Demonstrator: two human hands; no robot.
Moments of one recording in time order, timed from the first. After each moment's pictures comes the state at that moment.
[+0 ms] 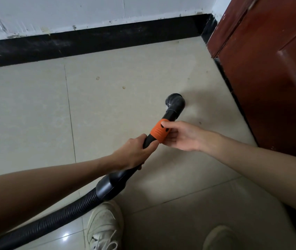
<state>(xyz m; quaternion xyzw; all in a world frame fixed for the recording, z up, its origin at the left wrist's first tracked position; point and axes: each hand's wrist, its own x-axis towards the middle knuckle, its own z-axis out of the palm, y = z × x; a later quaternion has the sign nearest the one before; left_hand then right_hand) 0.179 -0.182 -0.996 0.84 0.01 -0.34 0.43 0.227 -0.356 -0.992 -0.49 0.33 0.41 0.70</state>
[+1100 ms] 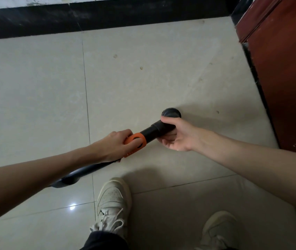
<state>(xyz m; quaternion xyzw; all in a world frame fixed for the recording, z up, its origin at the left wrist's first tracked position) 0.146 -0.106 -0.997 0.86 0.00 -0.37 0.34 0.201 -0.312 -1.011 -0.48 0.42 0.45 0.63</state>
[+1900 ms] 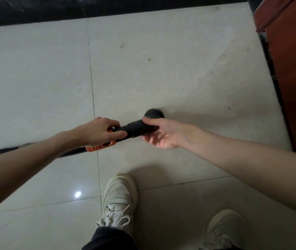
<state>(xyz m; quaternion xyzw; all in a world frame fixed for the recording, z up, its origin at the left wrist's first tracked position) 0.165 -0.045 -1.006 0.88 -0.01 -0.40 0.26 0.199 -0.258 -1.023 -0.46 0.38 0.54 0.59</state>
